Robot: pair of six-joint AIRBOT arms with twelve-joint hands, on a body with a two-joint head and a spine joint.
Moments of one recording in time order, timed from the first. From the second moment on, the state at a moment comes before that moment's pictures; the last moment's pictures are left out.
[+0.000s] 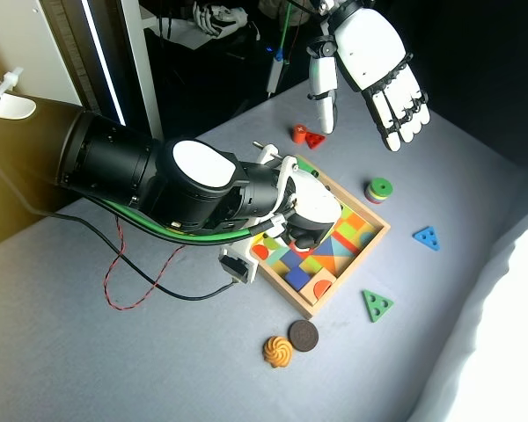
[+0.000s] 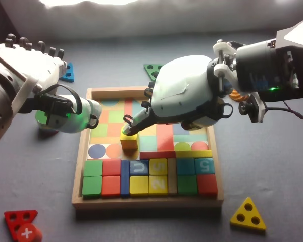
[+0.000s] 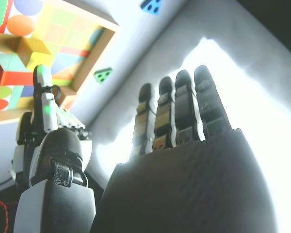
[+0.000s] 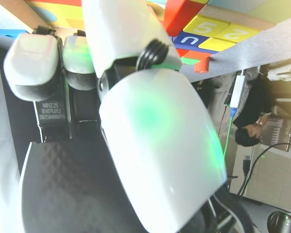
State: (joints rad) left arm -0.09 -0.86 0.51 -1.84 -1.17 2.79; right arm -0.07 -1.40 1.43 -1.70 0.45 0.32
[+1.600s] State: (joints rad) left arm -0.09 -0.86 0.51 -1.85 -1.18 2.79; right arm -0.08 -1.37 1.54 -1.72 0.50 0.29
